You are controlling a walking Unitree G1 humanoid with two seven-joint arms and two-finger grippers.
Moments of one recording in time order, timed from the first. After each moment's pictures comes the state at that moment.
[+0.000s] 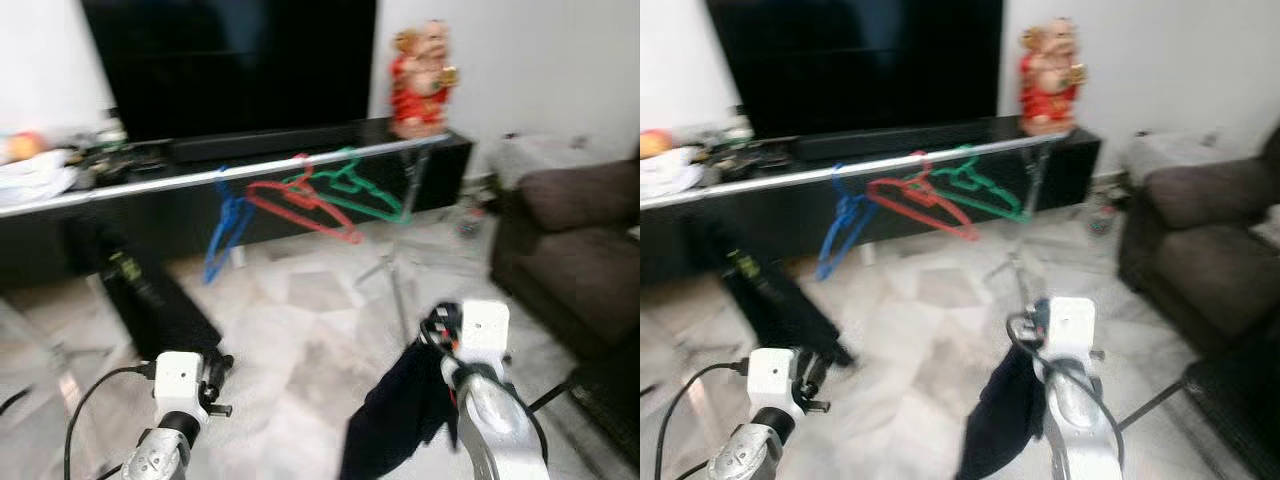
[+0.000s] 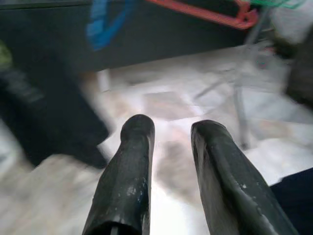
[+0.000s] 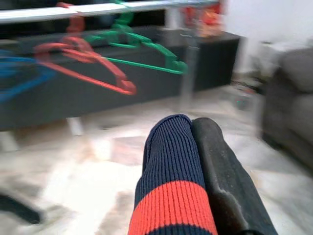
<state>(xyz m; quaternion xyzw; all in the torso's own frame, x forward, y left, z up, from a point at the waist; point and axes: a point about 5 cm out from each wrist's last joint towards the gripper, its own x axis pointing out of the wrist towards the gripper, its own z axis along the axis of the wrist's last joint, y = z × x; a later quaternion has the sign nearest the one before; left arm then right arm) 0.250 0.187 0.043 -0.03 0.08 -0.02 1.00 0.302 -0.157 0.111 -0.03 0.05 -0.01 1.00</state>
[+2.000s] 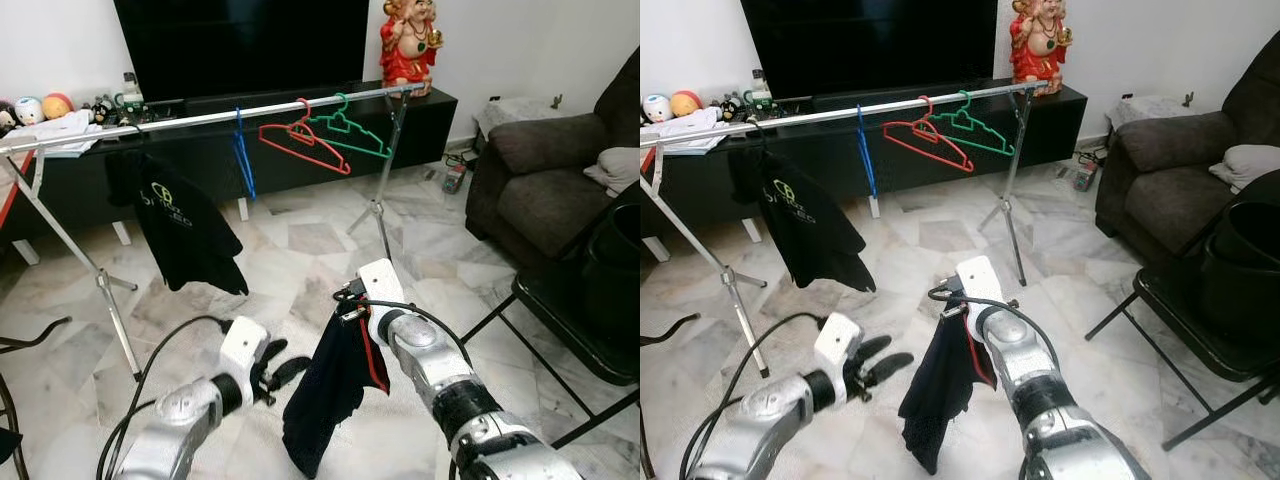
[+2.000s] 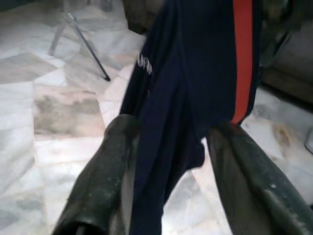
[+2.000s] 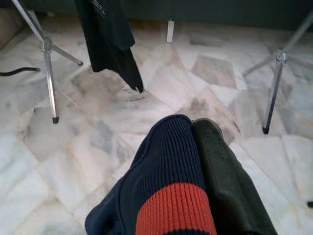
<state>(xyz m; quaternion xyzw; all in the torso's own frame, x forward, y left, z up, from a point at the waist) 0.292 0.135 0.082 -0.02 0.11 -0.32 0.94 0.373 -0.089 0.099 -0.11 0.19 0.18 0.96</state>
